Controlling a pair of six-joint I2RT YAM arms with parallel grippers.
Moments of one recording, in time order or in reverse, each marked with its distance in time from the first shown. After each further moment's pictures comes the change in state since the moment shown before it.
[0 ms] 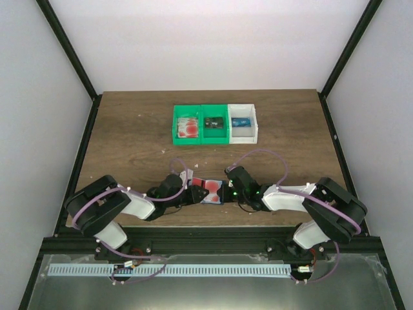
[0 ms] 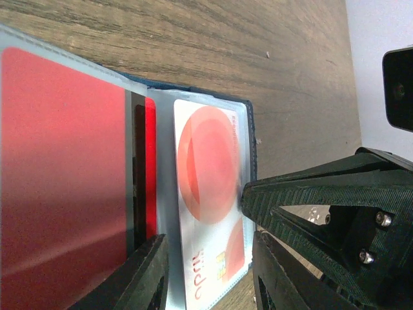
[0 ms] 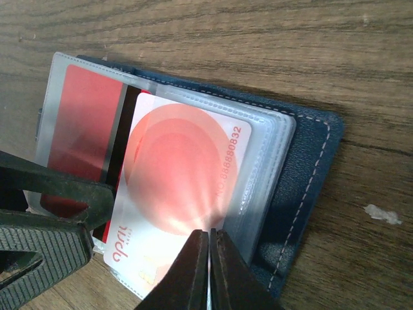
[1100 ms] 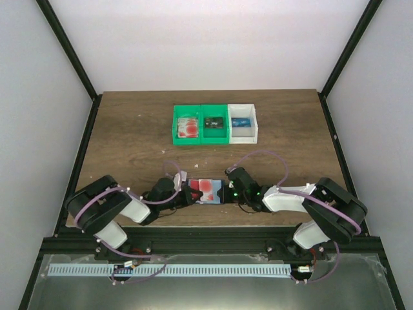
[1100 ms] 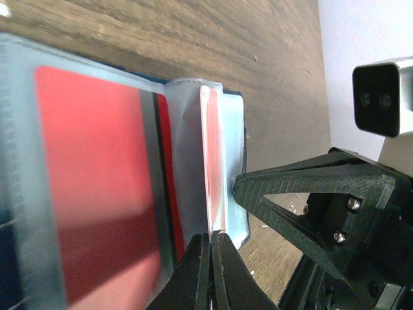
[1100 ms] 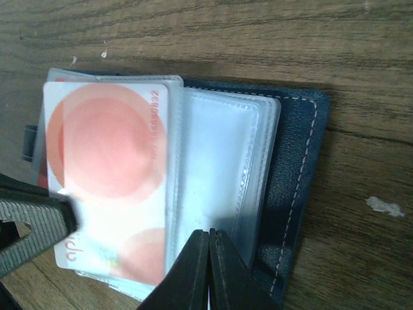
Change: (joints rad) left arm 0.039 0.029 -0.097 0.203 0.061 -0.076; right arm -0.005 -0.002 -0.019 0.023 -0.002 0.010
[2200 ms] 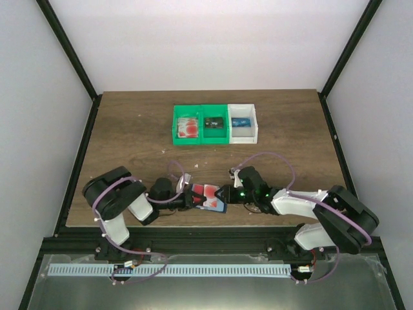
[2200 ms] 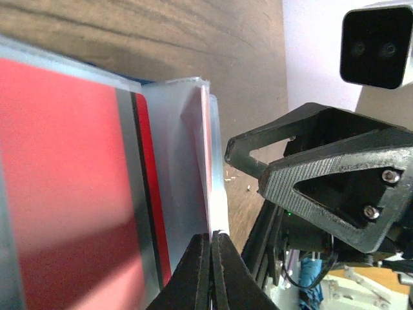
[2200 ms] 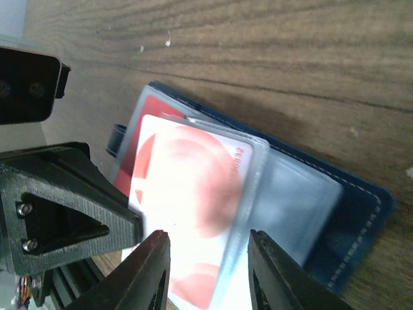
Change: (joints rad) left arm 0.055 0.138 -0.006 0.209 0.261 -0.036; right arm -0.069 -0.109 -0.065 0.061 -0.194 0.002
